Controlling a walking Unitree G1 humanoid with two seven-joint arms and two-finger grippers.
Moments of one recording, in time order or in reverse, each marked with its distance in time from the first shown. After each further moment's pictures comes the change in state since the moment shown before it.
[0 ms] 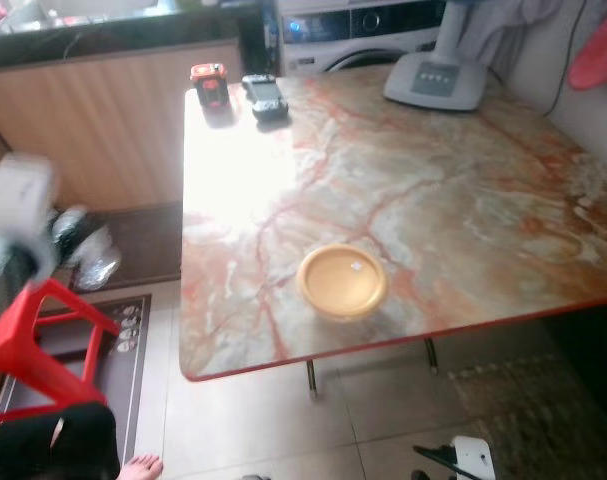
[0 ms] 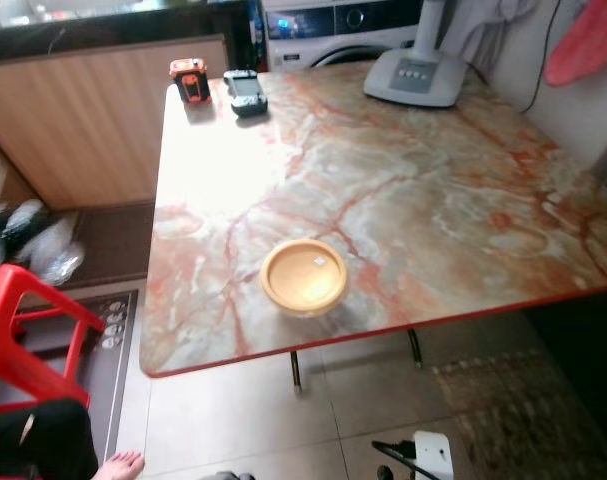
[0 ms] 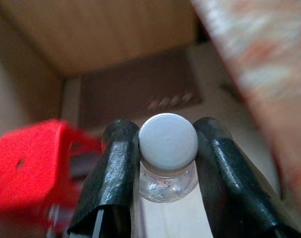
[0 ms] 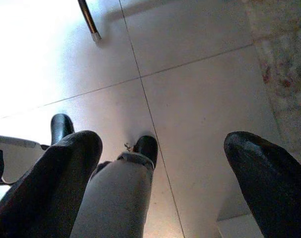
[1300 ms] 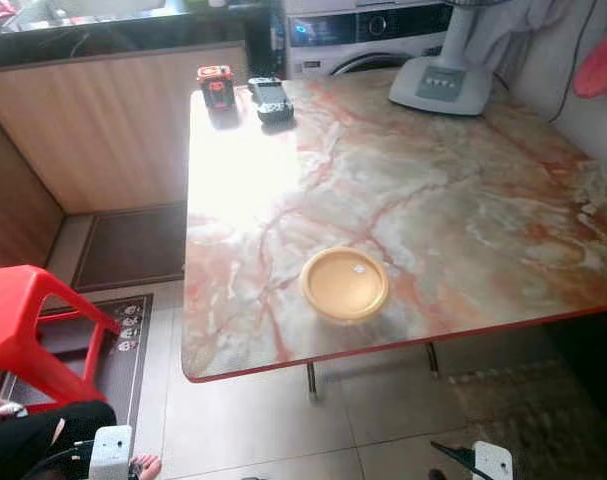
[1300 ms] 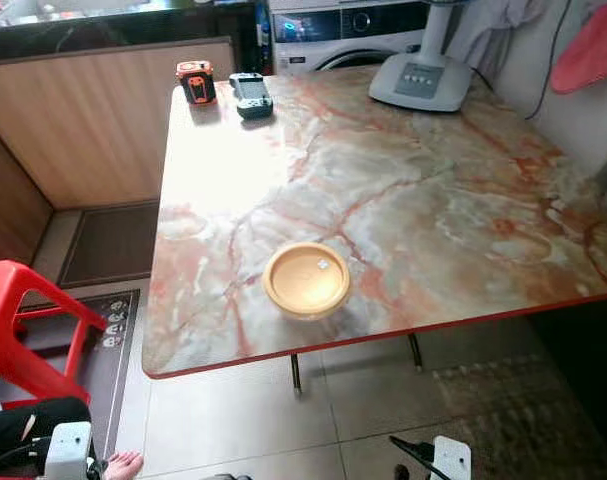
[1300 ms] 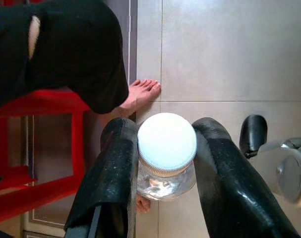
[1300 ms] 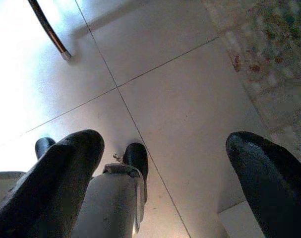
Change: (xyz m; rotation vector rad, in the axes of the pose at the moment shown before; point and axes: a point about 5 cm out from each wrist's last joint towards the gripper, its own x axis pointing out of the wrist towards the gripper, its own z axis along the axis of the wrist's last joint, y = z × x) left arm -0.026 -0.100 -0.290 -0.073 0.539 0.127; right arm -0.003 -0.011 -0.004 0.153 -0.026 -0.128
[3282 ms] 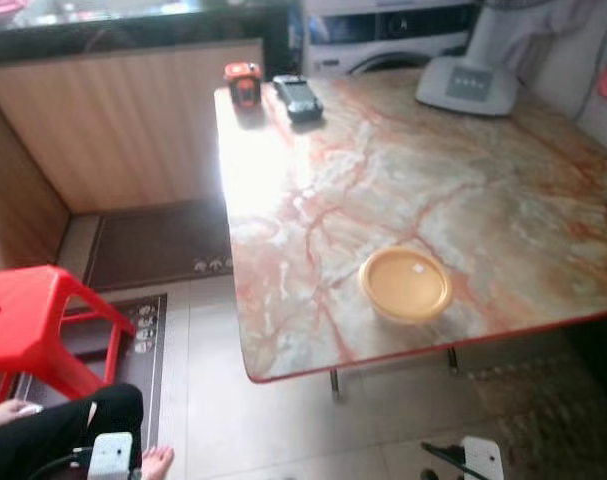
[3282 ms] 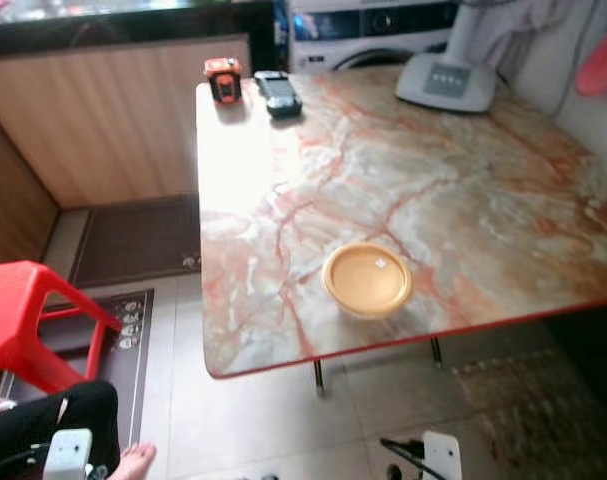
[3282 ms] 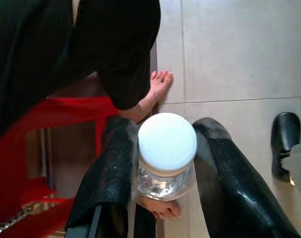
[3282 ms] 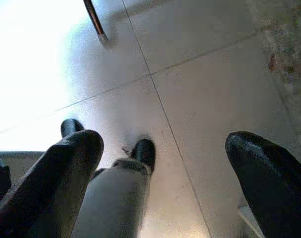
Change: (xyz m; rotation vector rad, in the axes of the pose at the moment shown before) left arm -0.002 -0.001 -0.010 0.021 0.001 -0.016; right arm 0.001 0.002 0.005 -0.107 0.013 0.051
